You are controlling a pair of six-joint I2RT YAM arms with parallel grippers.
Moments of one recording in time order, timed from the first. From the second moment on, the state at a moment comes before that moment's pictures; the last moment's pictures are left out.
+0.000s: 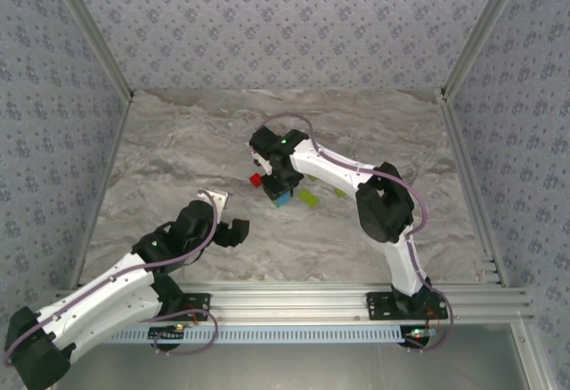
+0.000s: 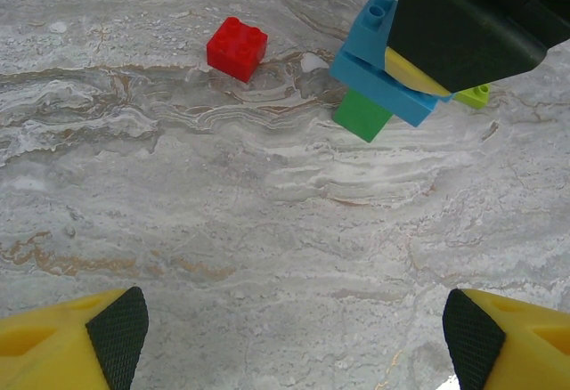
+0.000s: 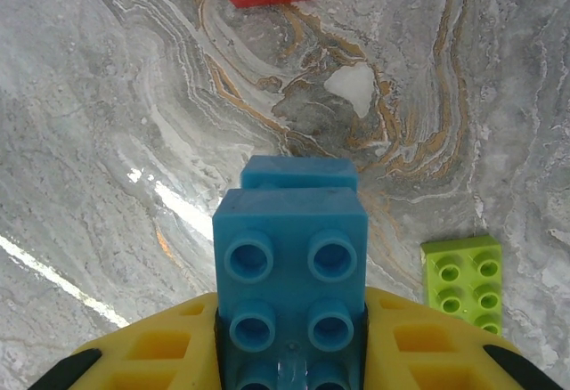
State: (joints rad) left arm -0.79 0.69 0.44 -0.43 -0.16 -0.39; right arm 0.82 2.09 1.80 -1.07 -0.02 0.15
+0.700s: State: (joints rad) left arm -0.79 0.71 0.44 -0.43 -0.16 -0.39; right arm 0.82 2.09 1.77 -1.04 -0.03 0.15
